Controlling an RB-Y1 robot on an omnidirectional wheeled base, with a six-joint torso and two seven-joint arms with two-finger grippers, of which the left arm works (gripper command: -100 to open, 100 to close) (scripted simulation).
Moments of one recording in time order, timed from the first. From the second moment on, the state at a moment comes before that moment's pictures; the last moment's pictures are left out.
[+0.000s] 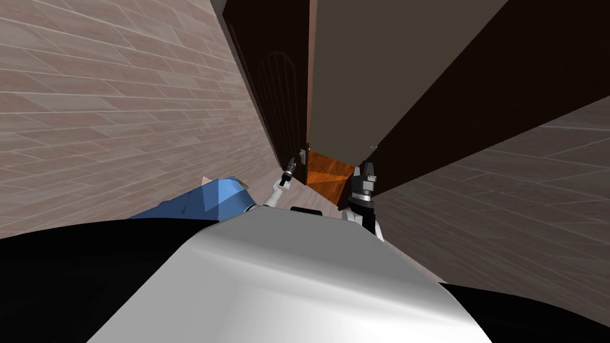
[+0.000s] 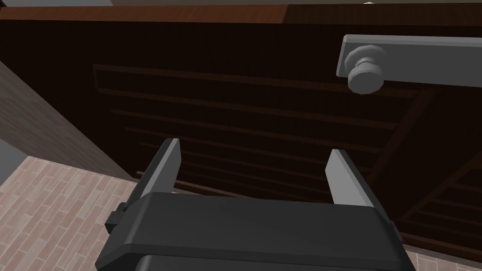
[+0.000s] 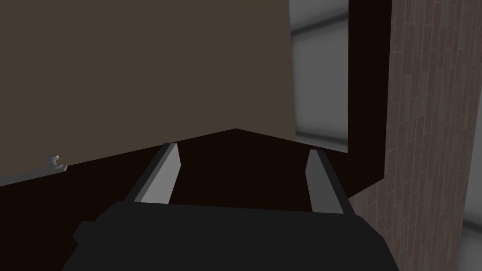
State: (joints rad) arm -0.27 0.08 0.02 -1.05 -0.20 -0.57 0.19
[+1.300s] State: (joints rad) arm -0.46 0.04 0.03 -0.71 -0.22 -0.59 0.20
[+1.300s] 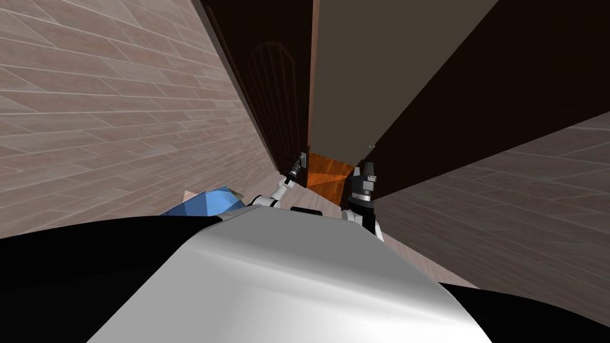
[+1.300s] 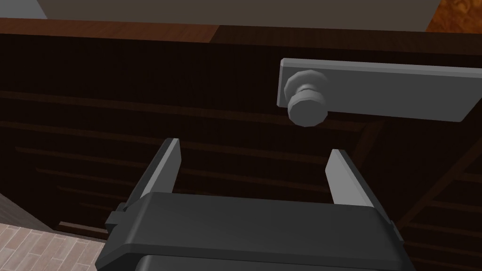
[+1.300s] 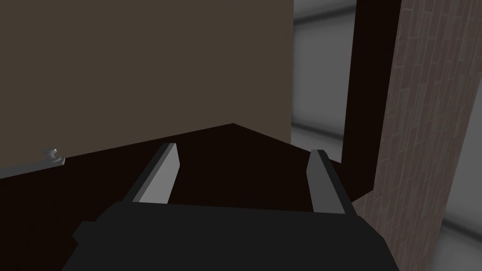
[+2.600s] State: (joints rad) arm -0.52 0.03 0.01 -0.61 -0.23 -0.58 0.22
